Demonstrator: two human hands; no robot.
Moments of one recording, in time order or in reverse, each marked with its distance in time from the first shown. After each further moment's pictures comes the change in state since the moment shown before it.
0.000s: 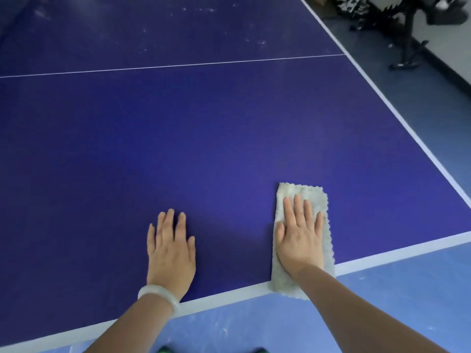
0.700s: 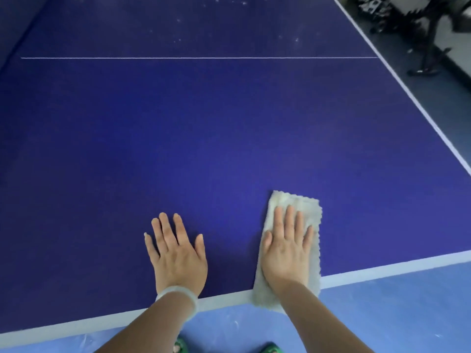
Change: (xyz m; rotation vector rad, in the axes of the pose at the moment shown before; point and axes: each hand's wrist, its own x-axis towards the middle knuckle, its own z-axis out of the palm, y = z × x) left_hand -0.015 -0.062 -0.002 0.088 -0.044 -0.241; right_hand -0.050 -0.118 0.025 0.051 0.083 0.031
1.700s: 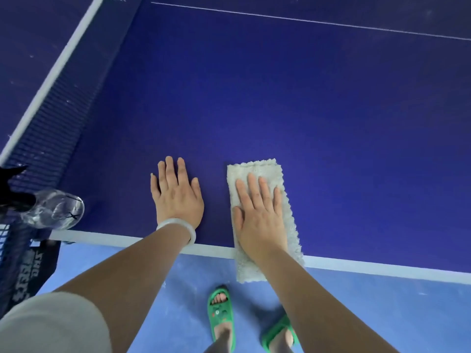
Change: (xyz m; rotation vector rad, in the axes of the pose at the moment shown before) left_hand 0.051 -0.235 -0.038 -0.055 0.031 -0.189; right_hand -0.096 -0.241 0.043 -0.040 -0.144 -0.570
